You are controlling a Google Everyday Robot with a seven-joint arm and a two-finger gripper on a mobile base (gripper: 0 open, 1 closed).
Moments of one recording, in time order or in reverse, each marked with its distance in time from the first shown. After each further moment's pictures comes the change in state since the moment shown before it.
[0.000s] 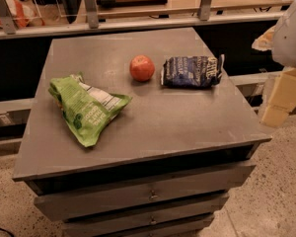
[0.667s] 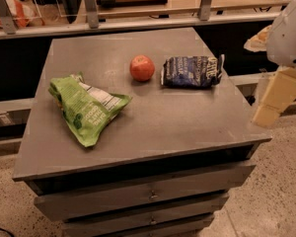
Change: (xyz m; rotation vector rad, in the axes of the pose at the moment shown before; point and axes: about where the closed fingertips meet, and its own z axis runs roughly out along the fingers) arm -0.017 0.006 0.000 -0.024 -0.088 0.005
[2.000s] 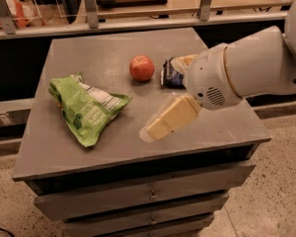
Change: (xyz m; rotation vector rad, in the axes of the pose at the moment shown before) arm -0.148 0.043 0.064 -0.030 -0.592 0.162
